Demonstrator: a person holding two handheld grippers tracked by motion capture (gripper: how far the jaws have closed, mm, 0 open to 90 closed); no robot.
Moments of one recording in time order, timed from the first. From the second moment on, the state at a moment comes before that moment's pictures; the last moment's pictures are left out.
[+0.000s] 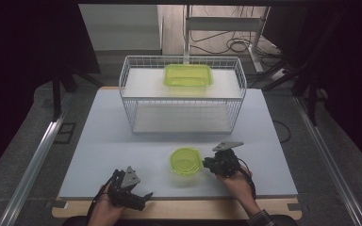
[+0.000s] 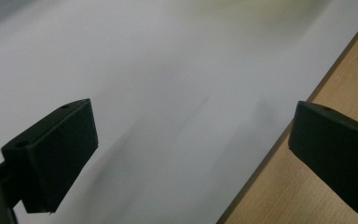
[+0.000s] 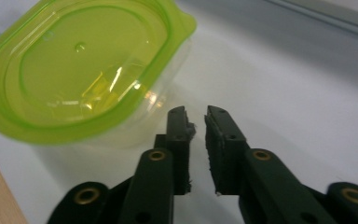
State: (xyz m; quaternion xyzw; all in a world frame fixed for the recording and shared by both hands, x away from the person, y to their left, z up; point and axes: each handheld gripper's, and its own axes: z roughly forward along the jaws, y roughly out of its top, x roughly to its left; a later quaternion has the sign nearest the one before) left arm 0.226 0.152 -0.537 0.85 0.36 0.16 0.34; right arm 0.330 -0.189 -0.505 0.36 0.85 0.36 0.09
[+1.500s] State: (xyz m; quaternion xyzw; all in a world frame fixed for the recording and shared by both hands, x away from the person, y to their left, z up) left arm 0.226 0.150 -0.539 0.86 0.35 0.16 0.34; right arm 0.316 -0.222 -0.490 0.37 0.84 0.40 0.08
